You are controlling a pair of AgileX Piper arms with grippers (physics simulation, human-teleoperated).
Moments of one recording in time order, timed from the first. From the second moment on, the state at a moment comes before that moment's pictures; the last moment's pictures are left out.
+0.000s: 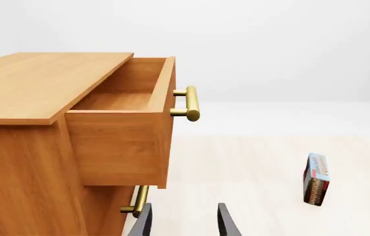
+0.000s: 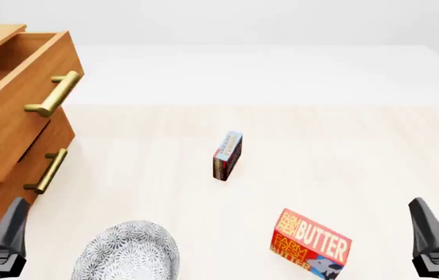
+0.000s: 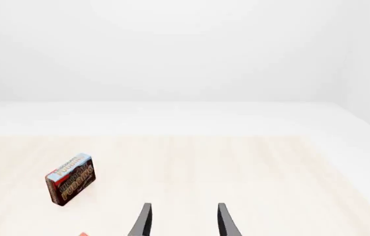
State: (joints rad) left arm 0.00 0.00 0.00 0.00 0.00; right arm 0.00 0.00 0.00 0.00 0.00
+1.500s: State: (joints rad) left arm -0.10 0.35 -0.73 0.37 0.17; right arm 0.00 0.00 0.00 0.00 -0.01
